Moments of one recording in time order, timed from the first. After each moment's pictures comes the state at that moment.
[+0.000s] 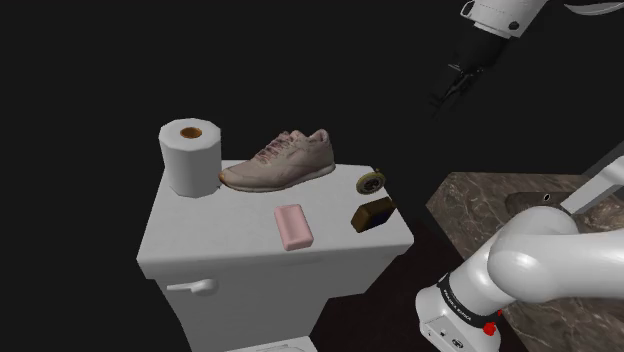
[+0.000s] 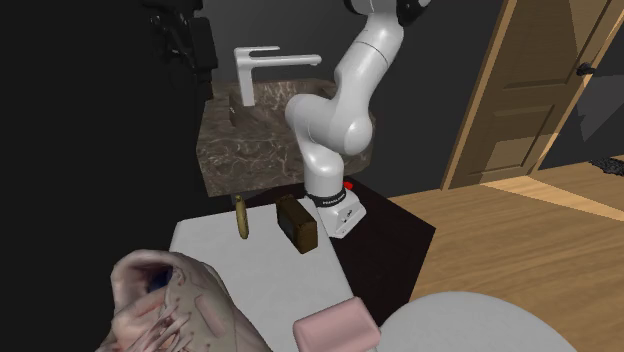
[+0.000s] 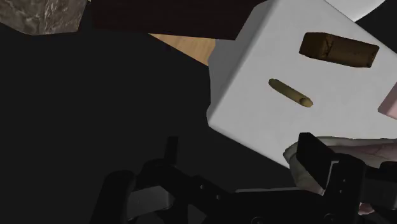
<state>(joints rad) 0.02 -0.83 0.00 -2.31 0.02 1.53 -0.06</state>
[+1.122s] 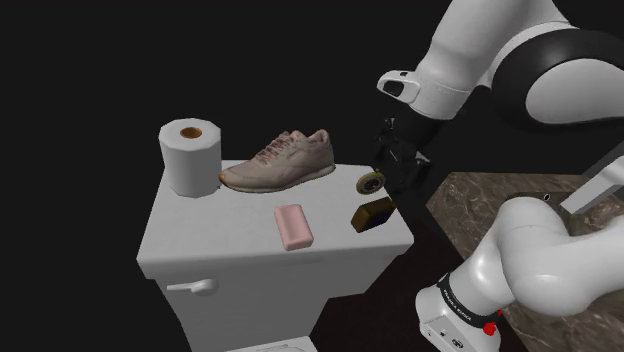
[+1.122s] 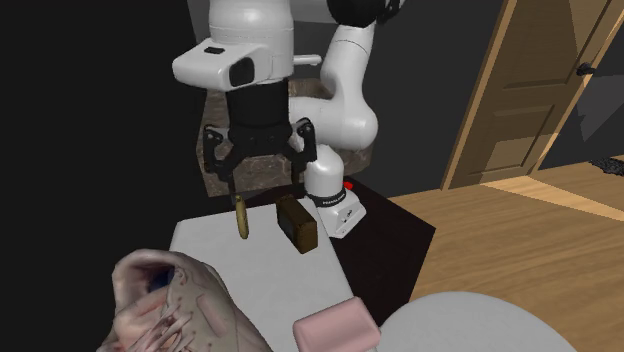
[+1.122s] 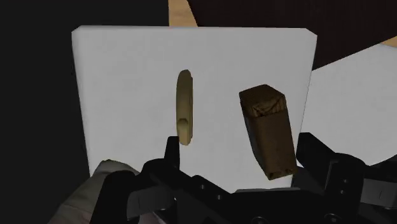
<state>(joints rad) 0.45 -0.83 0.09 -2.60 0.04 1.80 -0.67</state>
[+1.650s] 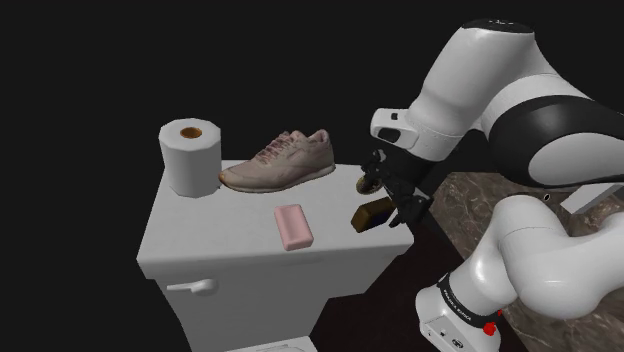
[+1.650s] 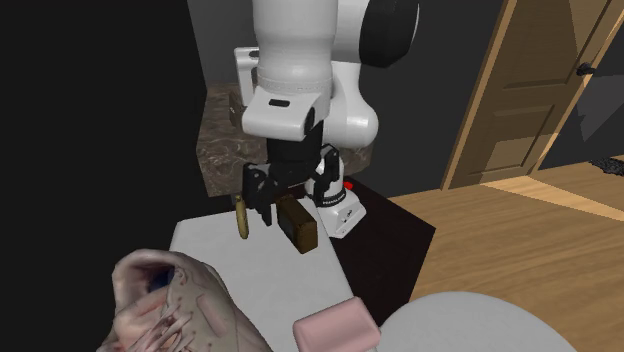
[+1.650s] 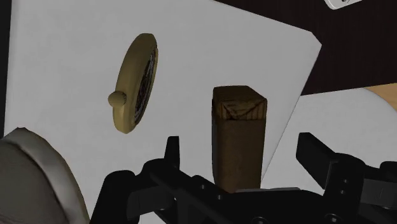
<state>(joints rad) 0.56 -0.86 0.12 -2.73 0.05 1.90 -0.81</state>
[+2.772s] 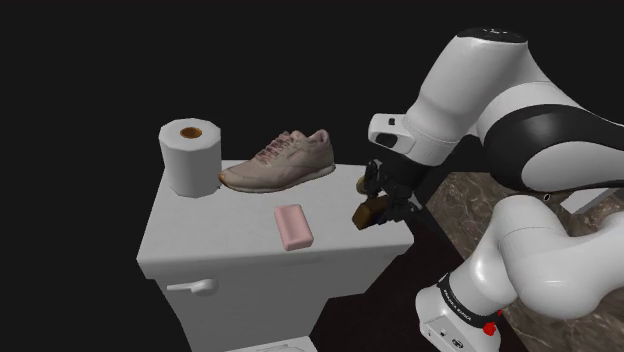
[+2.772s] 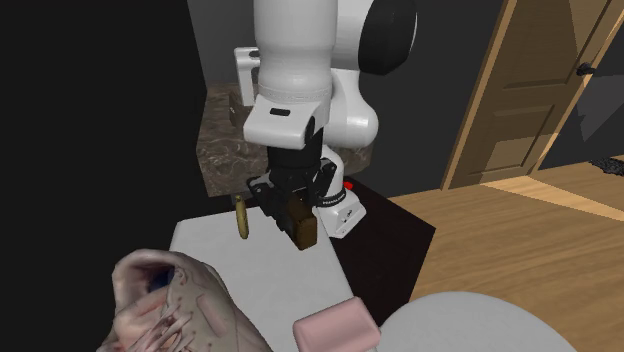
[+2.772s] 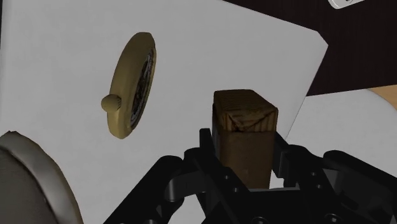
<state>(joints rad) 0.57 -0.86 0.12 -2.75 0.05 1.93 -0.81</state>
